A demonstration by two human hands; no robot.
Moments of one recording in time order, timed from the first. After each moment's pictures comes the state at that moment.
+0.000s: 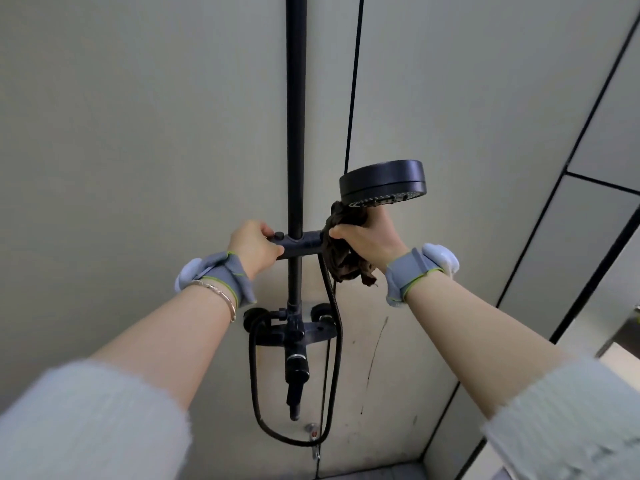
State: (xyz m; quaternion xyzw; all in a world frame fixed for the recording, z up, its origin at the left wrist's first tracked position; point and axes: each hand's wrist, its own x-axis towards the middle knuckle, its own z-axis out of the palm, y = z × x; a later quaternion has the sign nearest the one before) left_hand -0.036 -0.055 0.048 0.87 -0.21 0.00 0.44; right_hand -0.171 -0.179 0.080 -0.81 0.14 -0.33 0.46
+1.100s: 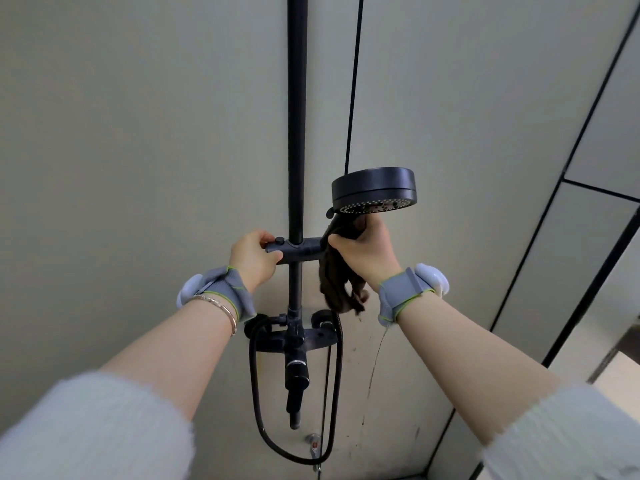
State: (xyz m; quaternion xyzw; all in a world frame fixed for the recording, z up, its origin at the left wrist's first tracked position) left_hand -0.040 -0.051 0.033 0.85 -0.22 0.02 0.48; right_hand -0.168 -0.165 0.067 -0.78 0.19 -0.37 0.47
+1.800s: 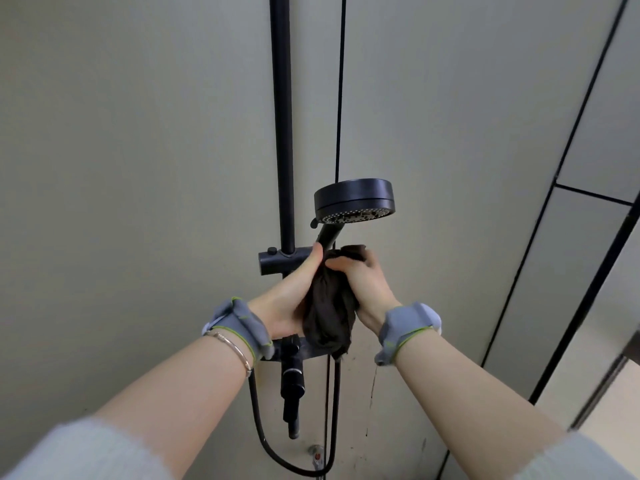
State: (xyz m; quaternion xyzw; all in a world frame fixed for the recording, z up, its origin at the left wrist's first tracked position) left_hand -0.125 -0.067 0.041 0.55 -0.21 -0.51 0.62; right_hand -0.191 -0.161 0.040 -0.55 0.19 -0.28 0.76
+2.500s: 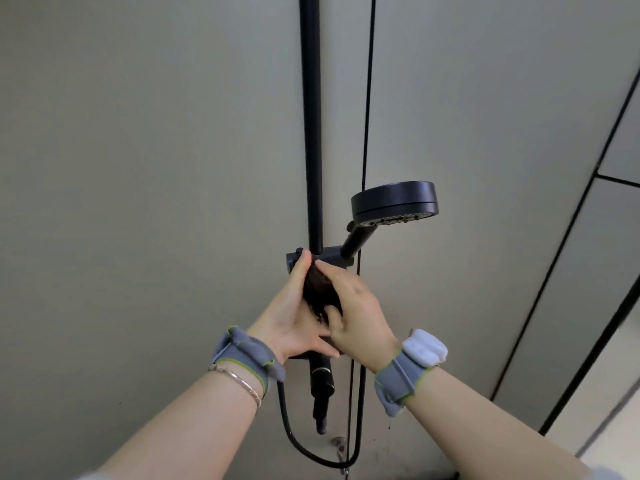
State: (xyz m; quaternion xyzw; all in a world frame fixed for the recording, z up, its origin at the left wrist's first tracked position) left_hand -0.105 -0.031 0.027 0.49 -0.12 -0.54 0.68; right_hand -0.190 -0.118 0.008 -0.89 0.02 -0.35 0.29
